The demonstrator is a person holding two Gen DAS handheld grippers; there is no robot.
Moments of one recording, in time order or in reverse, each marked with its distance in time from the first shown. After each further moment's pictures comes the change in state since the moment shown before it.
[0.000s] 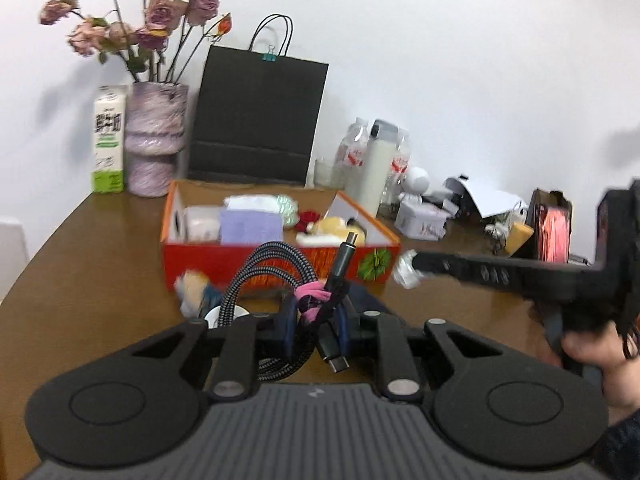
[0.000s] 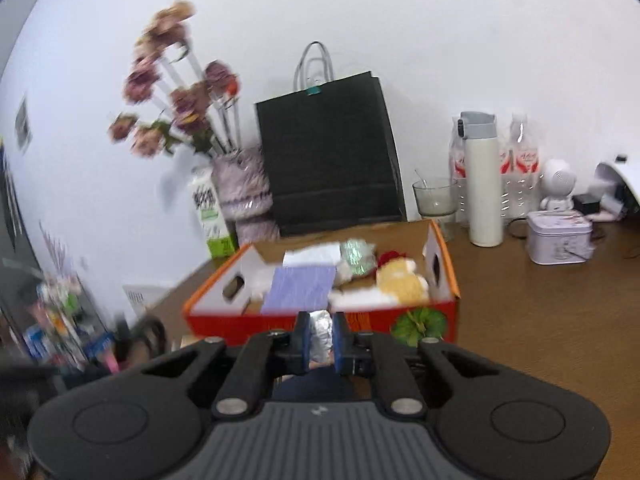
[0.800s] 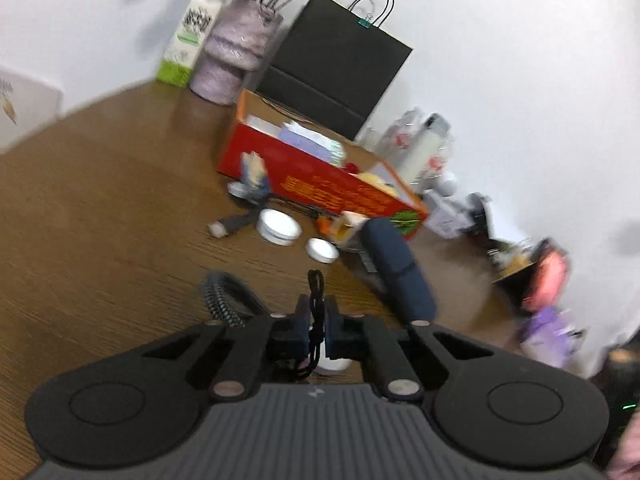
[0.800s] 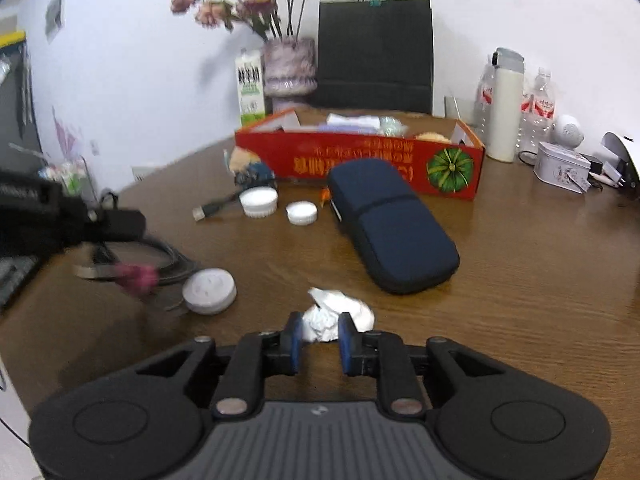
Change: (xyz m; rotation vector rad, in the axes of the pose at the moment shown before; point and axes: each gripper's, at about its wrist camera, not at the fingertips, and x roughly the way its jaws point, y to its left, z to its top) left arm -0.016 0.050 -0.069 -0.332 0.056 0.016; right arm -0.041 0.055 -0.124 -0.176 0.205 -0.058
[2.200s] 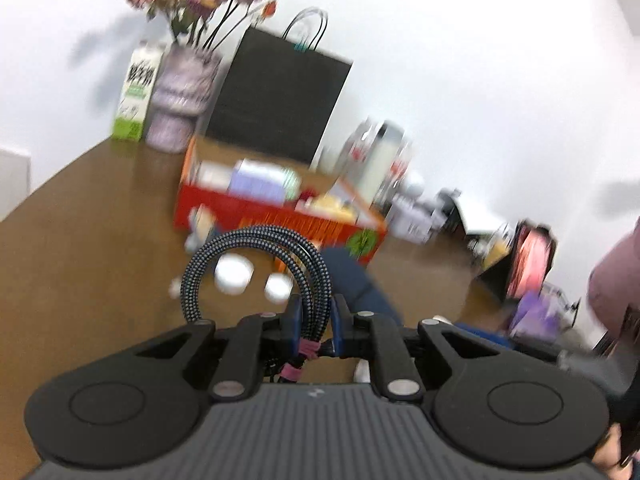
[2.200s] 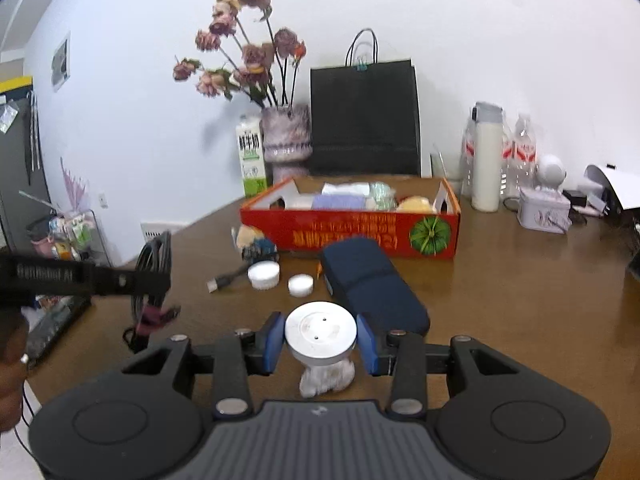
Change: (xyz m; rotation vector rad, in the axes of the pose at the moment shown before) left arm -0.027 -0.044 0.039 0.141 -0.058 -0.082; right arm -0.053 -0.024 0.024 0.055 -0.179 0.052
